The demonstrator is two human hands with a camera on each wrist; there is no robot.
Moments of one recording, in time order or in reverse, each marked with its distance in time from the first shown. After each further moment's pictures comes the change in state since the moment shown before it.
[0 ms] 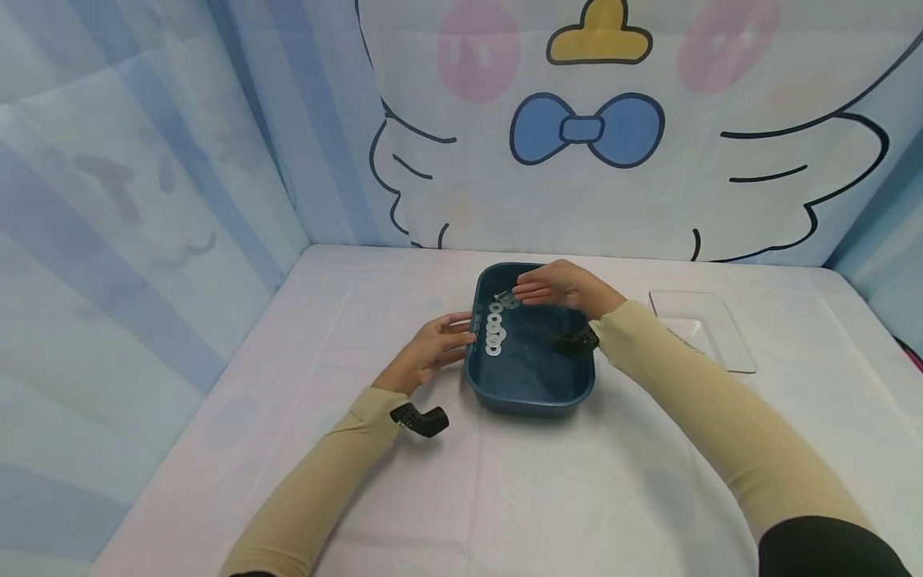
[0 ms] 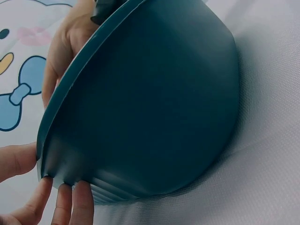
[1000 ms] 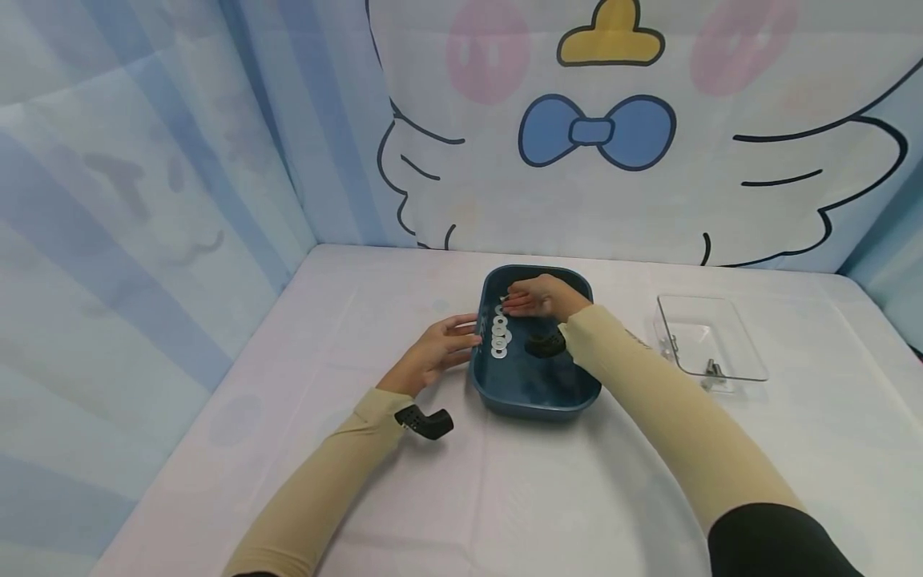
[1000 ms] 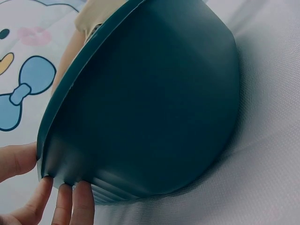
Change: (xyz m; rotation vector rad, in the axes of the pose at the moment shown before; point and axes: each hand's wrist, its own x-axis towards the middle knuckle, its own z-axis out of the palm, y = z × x) left_hand 0.000 0.000 -0.002 -0.002 -0.010 0.001; right_hand 0.042 0.010 0.025 0.222 0.097 0.199
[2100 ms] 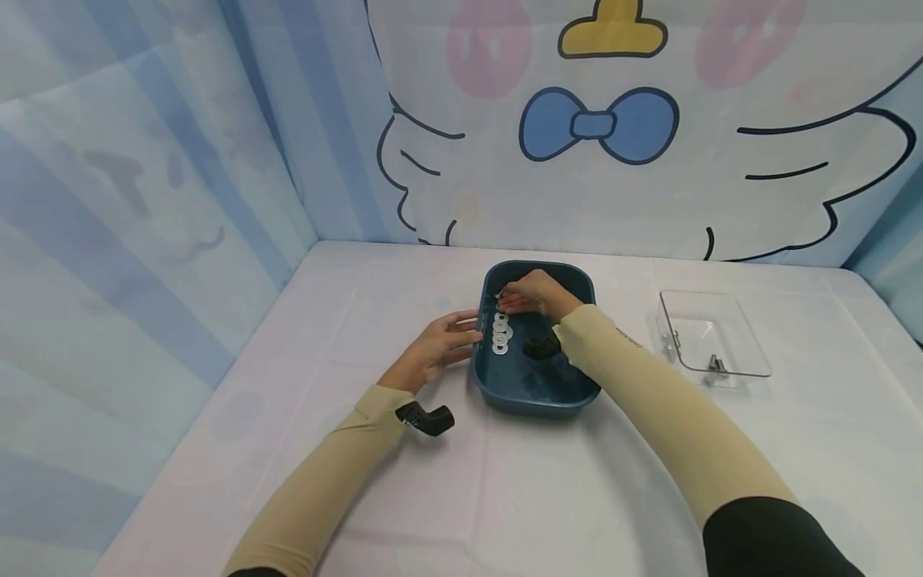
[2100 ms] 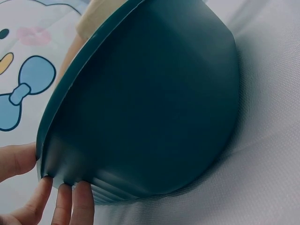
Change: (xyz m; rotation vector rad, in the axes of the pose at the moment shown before) left_hand 0.001 0.000 0.000 0.018 -0.006 -0.008; right_hand 0.008 0.007 0.005 -0.256 0.043 -0.137
